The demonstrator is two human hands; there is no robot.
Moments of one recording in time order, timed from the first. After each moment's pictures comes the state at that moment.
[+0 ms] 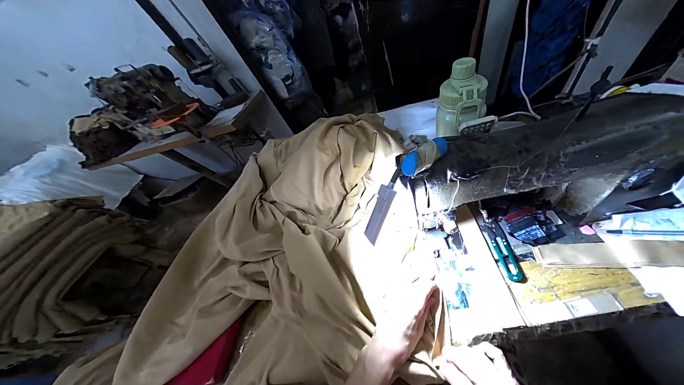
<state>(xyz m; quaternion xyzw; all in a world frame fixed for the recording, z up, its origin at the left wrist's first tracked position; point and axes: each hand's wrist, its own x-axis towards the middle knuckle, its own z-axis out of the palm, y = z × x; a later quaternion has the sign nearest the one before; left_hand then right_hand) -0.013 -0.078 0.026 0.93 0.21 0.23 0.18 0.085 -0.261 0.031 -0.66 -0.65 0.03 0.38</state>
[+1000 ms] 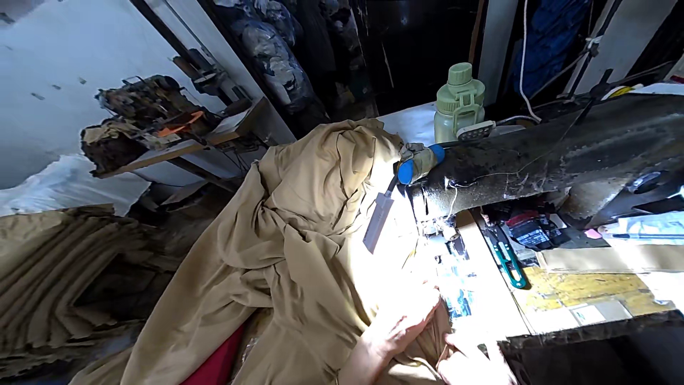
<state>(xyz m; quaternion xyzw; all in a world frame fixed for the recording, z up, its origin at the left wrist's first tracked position) -0.007 -0.054 0.028 0.97 0.08 0.22 0.05 0.100 -0.244 0.051 -0.63 -0.69 0.15 0.31</state>
